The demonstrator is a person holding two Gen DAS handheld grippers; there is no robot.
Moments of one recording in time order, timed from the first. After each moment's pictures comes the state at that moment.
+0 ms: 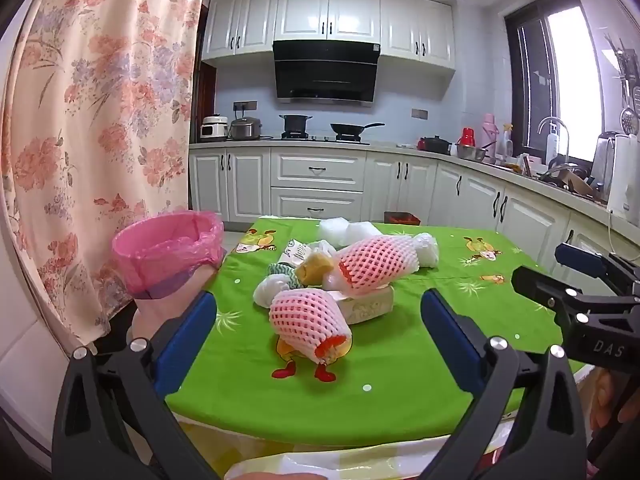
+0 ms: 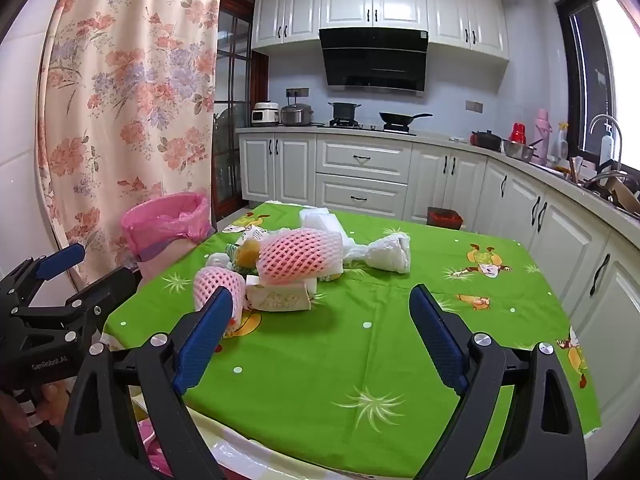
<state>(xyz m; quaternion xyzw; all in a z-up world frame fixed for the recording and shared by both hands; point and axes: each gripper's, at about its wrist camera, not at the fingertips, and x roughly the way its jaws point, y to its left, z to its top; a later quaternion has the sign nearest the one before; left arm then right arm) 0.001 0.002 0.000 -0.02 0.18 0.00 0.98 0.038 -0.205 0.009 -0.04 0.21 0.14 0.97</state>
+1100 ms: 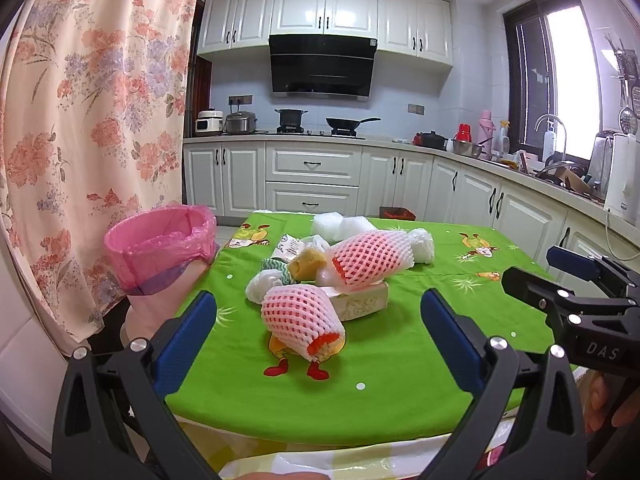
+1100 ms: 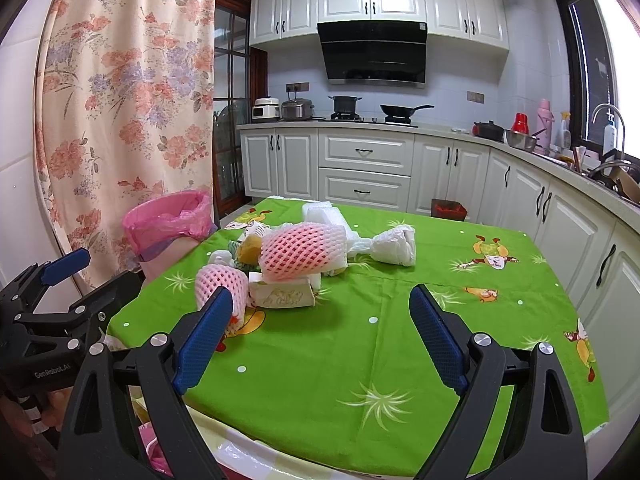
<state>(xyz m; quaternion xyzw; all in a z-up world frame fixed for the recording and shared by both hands) 0.008 -0.003 -0.005 -0.02 0.18 -0.01 0.98 0.043 -0.203 0.005 -0.02 0.22 0.14 0.97</state>
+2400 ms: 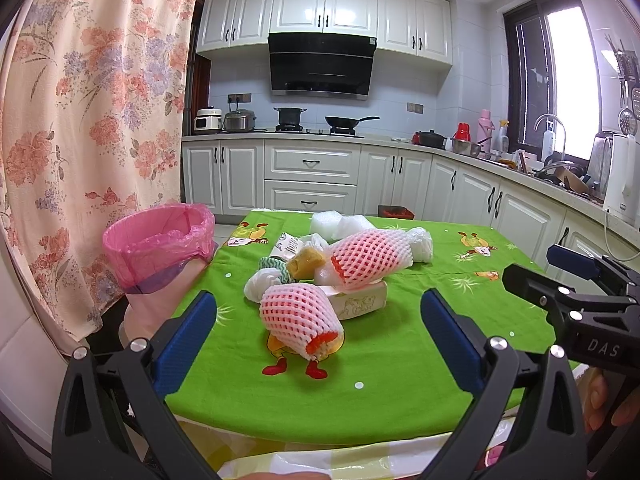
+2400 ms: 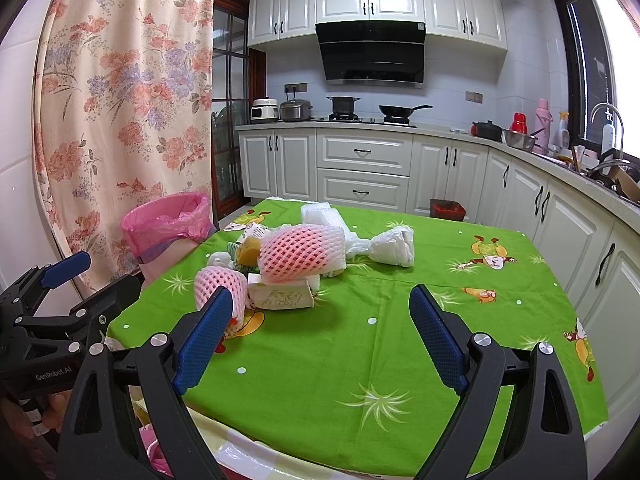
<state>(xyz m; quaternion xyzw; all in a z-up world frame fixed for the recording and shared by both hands) 0.009 -0.002 -0.003 -0.02 0.19 -0.01 0.98 0.045 -0.204 0.005 -0.02 0.22 0.14 0.97</state>
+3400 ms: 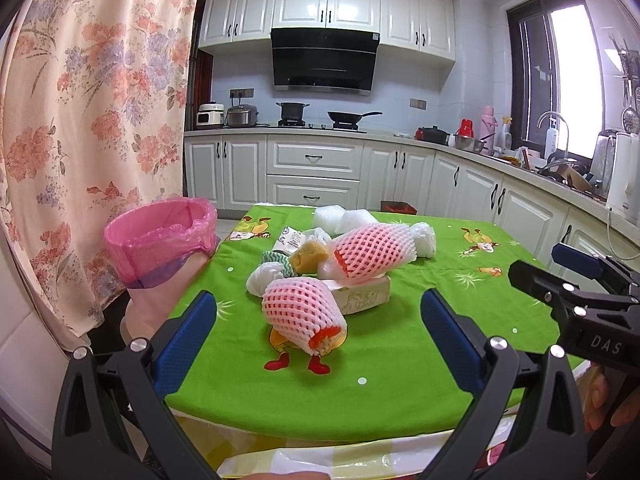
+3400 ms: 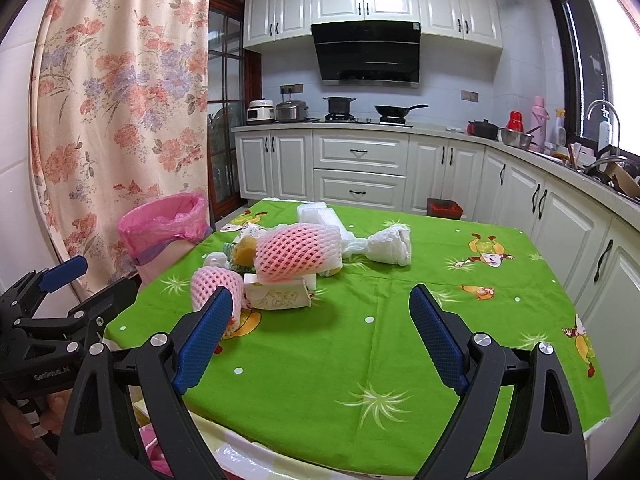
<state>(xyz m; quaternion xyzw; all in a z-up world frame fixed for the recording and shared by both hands) 0.009 -0.002 -0.008 -0.02 0.20 -0.01 0.98 0.046 -0.208 0.004 -0.02 0.22 0.13 0.97</state>
